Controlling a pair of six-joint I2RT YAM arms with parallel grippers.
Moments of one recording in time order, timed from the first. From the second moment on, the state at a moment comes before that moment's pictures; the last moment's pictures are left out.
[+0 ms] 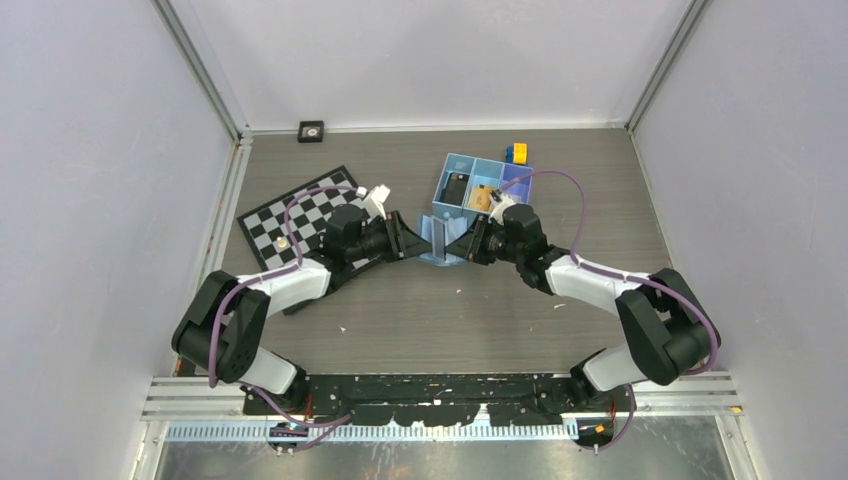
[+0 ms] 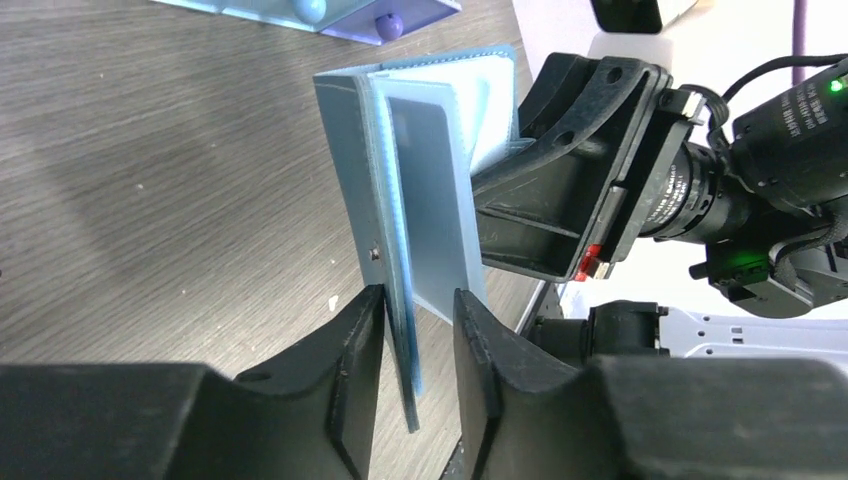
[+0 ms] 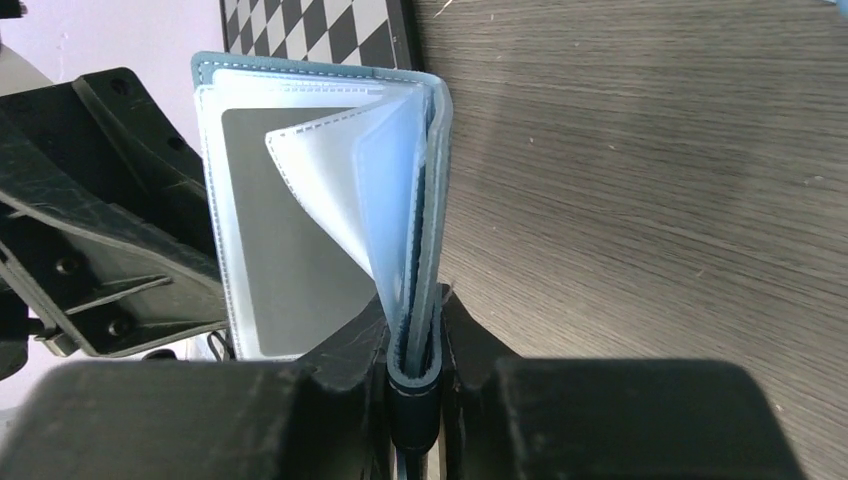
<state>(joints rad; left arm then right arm) -0.49 1.47 0.65 0.49 0.57 -0.81 0.52 1.45 0.66 0.33 -0.35 0.79</state>
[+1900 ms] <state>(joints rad) -0.46 1.51 0.63 0.61 0.61 -0.89 0.50 1.40 0.60 0.45 -0.41 0.84</state>
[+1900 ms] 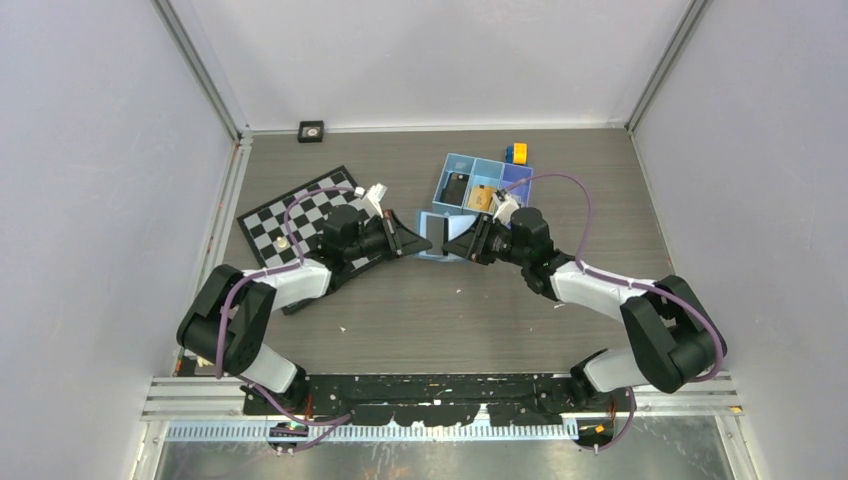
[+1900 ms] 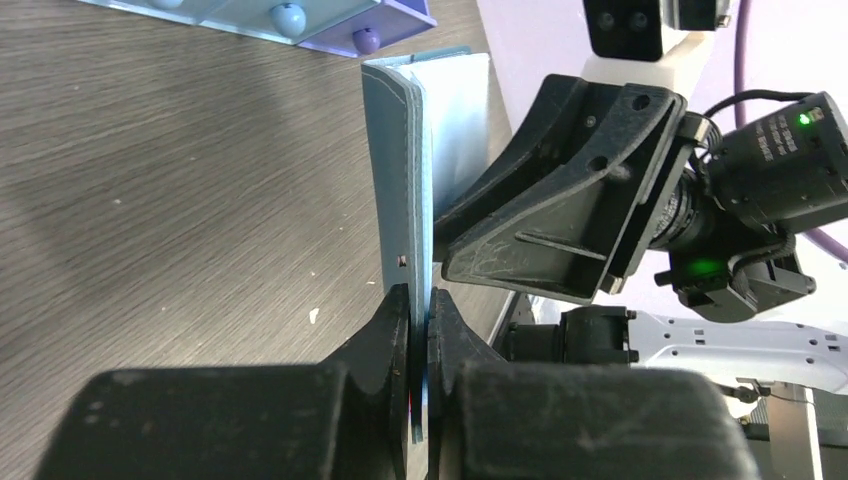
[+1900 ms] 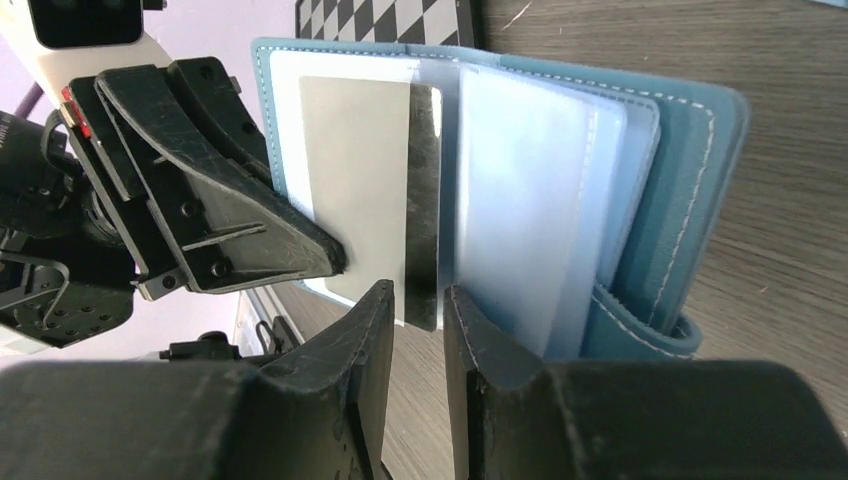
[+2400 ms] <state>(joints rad) -0.45 1.54 0.63 0.77 0.69 -0.98 0.43 1.44 0.60 0.65 -0.55 0.98</state>
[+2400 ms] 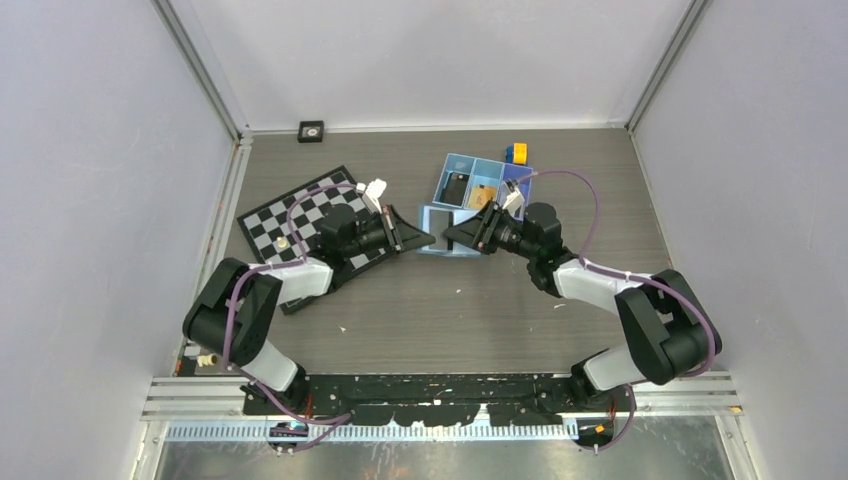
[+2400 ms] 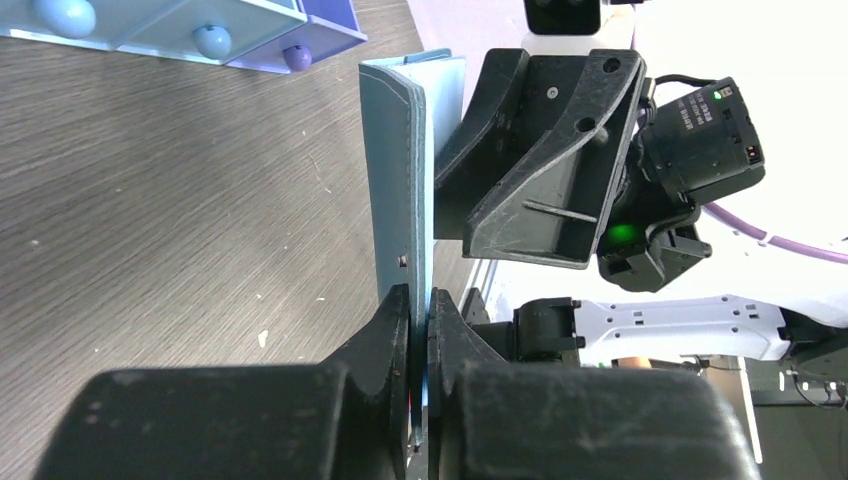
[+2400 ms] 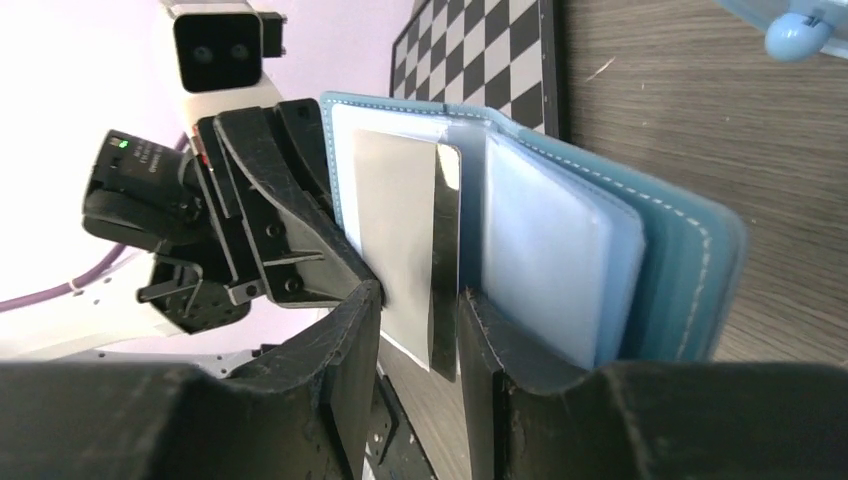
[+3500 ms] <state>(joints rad) -0.40 1.63 0.59 1.06 0.75 -1.16 0.32 1.49 0.51 0.90 -0.62 1.16</state>
